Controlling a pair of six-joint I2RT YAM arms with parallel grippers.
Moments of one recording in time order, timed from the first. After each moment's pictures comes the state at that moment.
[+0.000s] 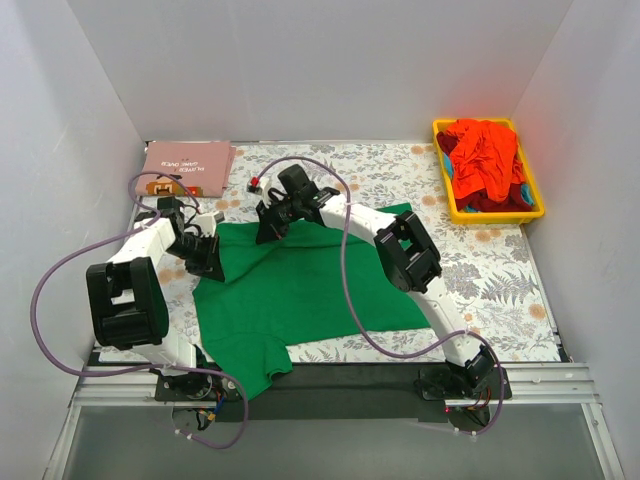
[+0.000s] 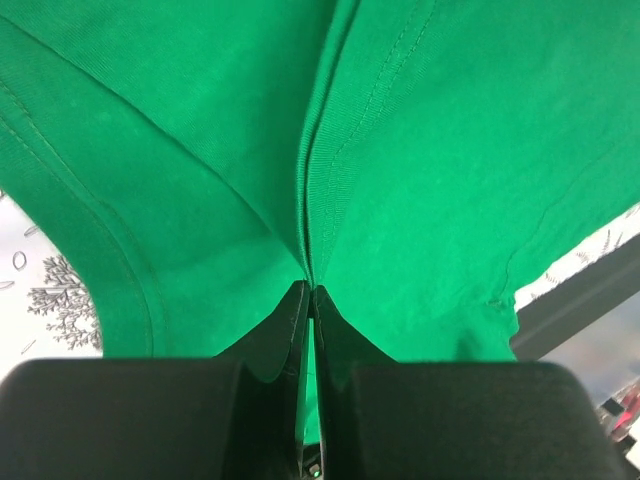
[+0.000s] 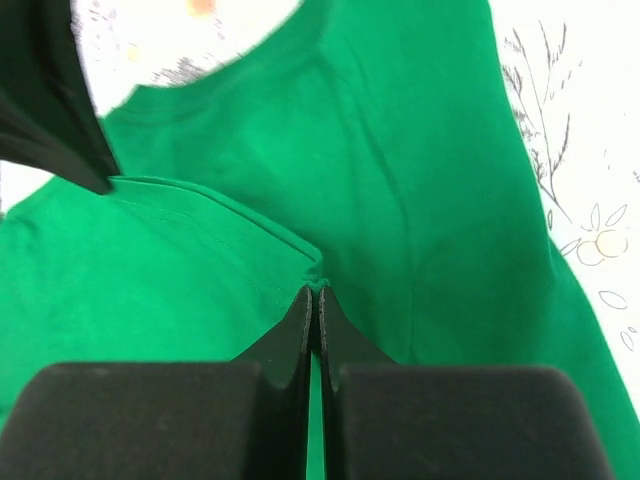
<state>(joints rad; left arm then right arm) 0.15 1.58 1.00 -0.88 0.51 0.32 0.80 2.44 2.00 -0.26 -0.75 -0.03</state>
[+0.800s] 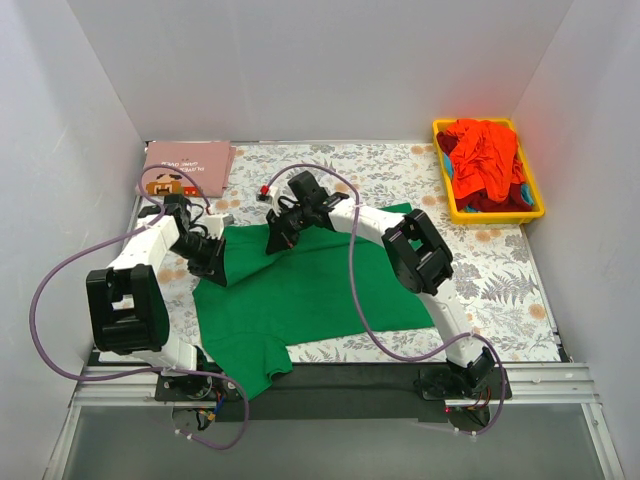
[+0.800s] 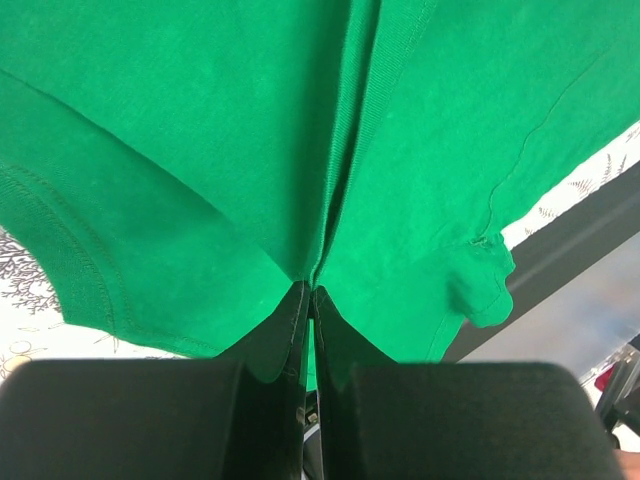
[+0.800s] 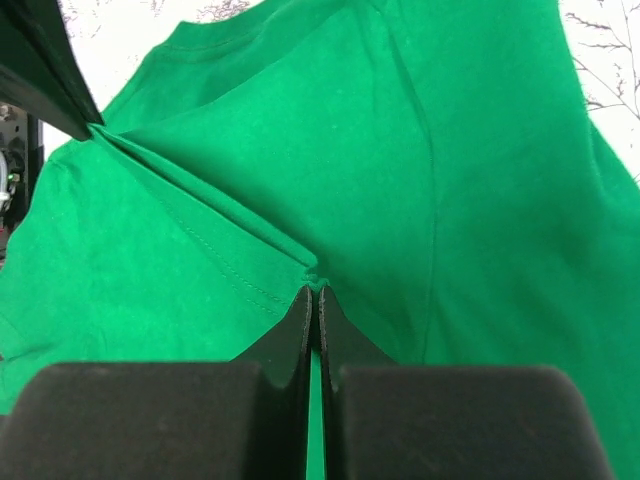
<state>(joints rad) 0.09 1.54 1.05 -1.06 0.50 0.42 0.78 2.33 1.81 -0.25 -0.82 -0.06</state>
